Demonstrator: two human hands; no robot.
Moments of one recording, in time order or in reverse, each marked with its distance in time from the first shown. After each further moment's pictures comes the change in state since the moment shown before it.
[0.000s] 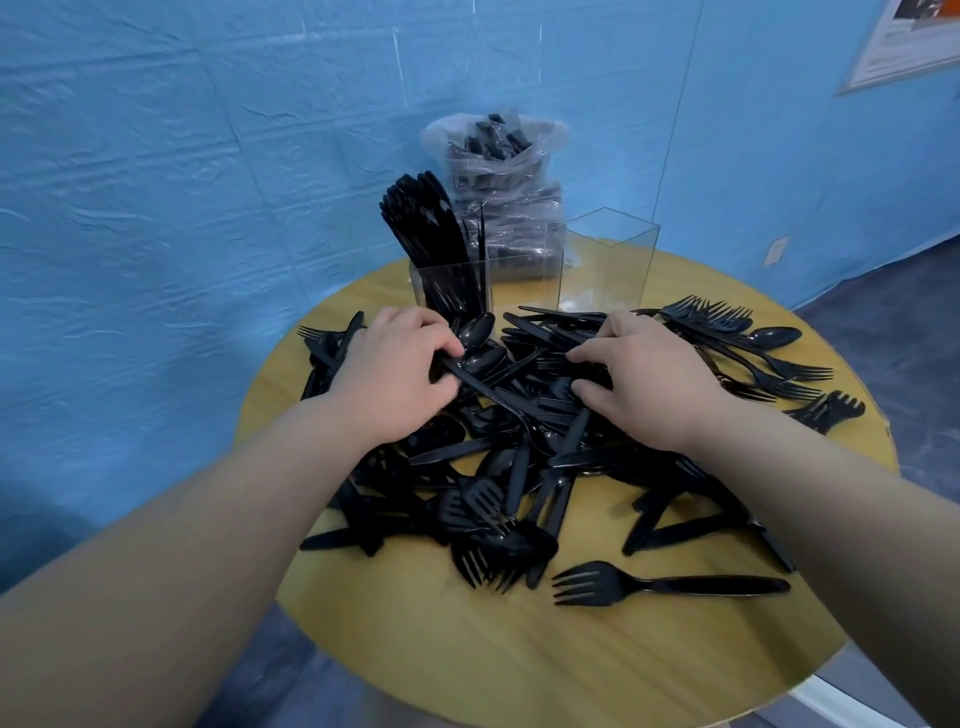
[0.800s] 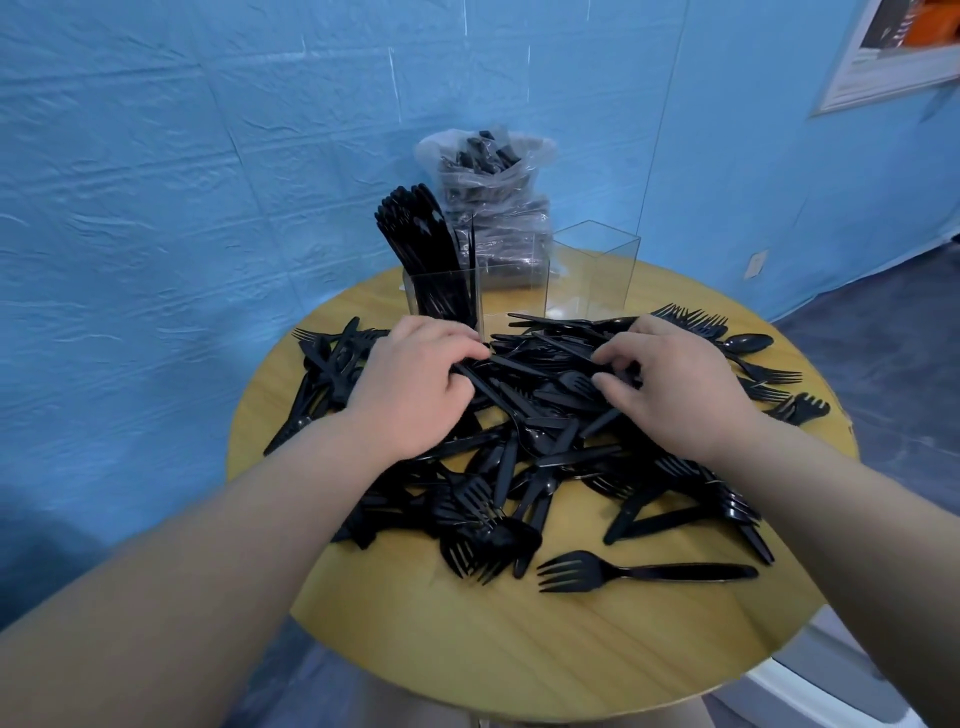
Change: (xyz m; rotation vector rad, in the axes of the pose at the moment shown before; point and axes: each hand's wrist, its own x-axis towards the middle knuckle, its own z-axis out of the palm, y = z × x) left_hand -0.013 0.027 -0.002 -0.094 0.054 0.071; right_hand -0.024 0.012 -0.013 0.105 0.195 0.041
